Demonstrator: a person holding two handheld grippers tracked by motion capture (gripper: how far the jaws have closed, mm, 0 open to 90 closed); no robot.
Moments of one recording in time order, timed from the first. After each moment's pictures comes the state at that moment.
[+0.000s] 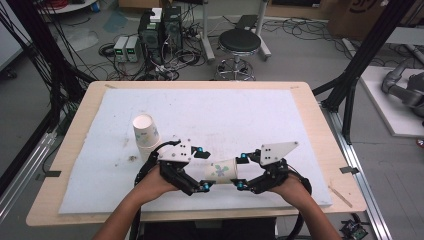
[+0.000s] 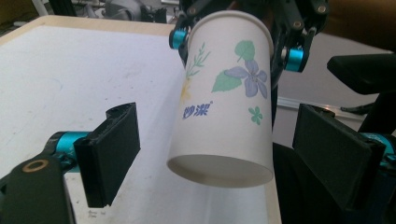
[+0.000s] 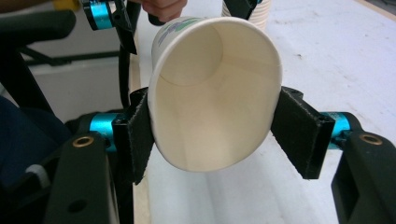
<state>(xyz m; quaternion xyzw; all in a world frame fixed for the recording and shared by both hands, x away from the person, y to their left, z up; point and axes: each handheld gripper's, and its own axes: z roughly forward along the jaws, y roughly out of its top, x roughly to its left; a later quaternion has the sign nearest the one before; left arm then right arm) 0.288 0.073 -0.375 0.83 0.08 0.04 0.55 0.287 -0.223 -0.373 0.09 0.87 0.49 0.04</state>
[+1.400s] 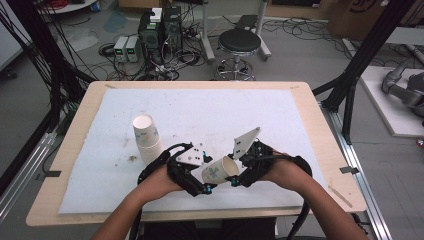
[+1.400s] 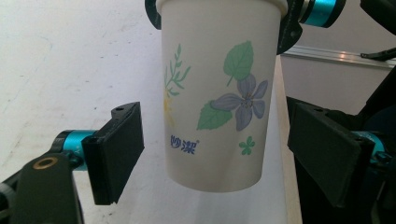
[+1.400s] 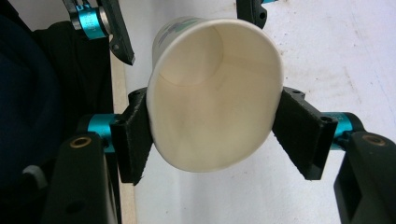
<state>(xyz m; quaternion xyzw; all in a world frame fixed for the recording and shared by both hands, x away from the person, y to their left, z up) 0.292 0.055 -0.379 0.89 0.07 0.05 0.45 0.301 -0.172 -0.331 0.04 0.96 0.27 0.06</state>
